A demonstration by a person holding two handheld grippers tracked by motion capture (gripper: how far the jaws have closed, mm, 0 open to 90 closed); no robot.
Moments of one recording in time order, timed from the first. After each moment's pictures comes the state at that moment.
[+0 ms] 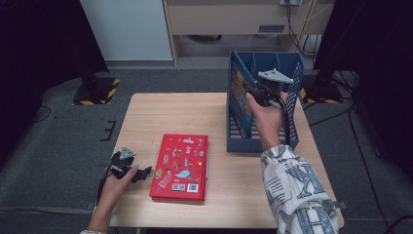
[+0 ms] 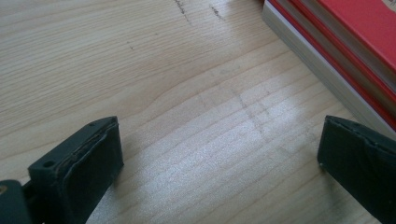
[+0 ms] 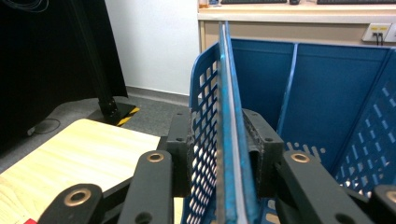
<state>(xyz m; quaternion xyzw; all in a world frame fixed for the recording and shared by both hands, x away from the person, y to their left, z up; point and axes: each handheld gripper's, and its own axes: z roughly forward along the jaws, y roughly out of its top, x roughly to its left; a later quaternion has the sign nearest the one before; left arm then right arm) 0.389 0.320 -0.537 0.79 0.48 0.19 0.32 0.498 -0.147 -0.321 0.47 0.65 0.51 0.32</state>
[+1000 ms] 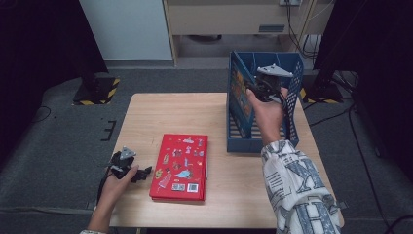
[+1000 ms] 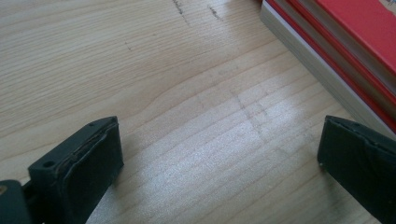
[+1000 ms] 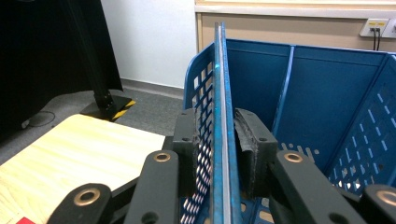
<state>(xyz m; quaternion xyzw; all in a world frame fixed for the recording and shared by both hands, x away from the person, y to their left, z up) 0.389 0.320 -0.537 0.80 0.48 0.19 0.32 0.507 -0.145 -0.313 0.47 0.66 0.49 0.31</state>
